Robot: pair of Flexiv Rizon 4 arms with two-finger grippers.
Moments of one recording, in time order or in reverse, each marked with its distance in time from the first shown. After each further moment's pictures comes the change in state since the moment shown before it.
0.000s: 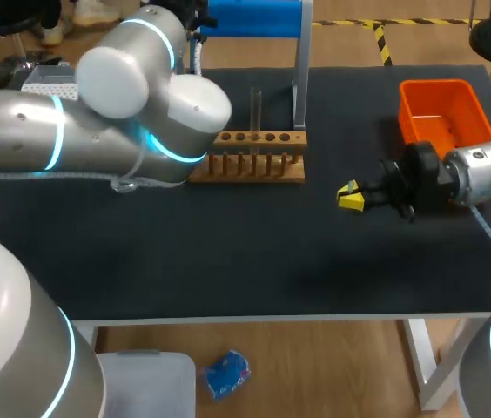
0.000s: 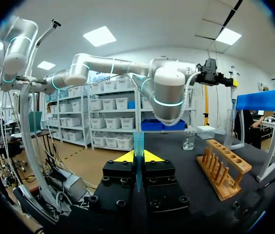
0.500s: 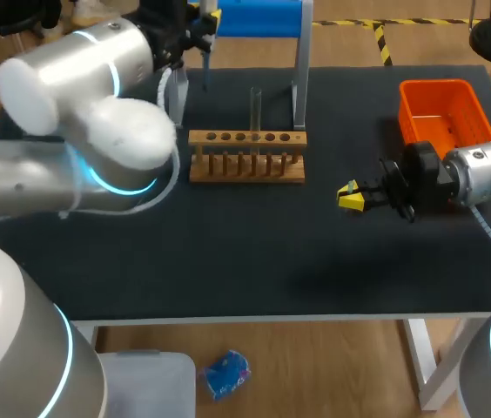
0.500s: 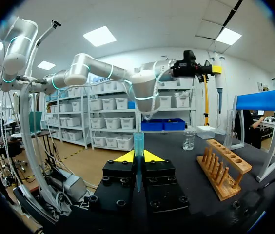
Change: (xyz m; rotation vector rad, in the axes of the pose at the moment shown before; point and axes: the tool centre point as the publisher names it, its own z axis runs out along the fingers) left arm 0.069 -0.019 -0.102 0.060 0.380 0.099; right arm 0.000 0.000 0.000 0.000 0.000 0.000
